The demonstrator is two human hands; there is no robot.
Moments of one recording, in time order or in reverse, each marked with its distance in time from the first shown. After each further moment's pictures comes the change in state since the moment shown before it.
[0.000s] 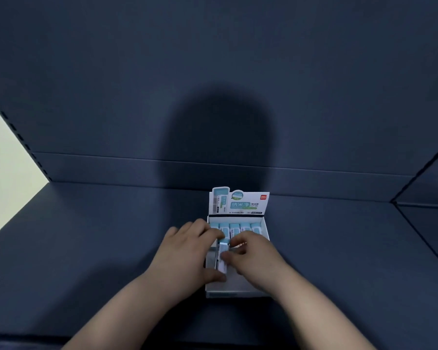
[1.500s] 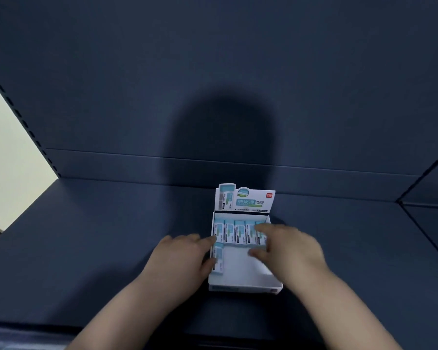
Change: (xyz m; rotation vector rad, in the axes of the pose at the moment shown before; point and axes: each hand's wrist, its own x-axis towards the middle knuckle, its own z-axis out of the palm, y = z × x) left_hand -0.019 -0.008 0.006 0.105 0.073 -0.038; right_hand -0.011 0.009 -0.033 -0.710 0.206 -0.194
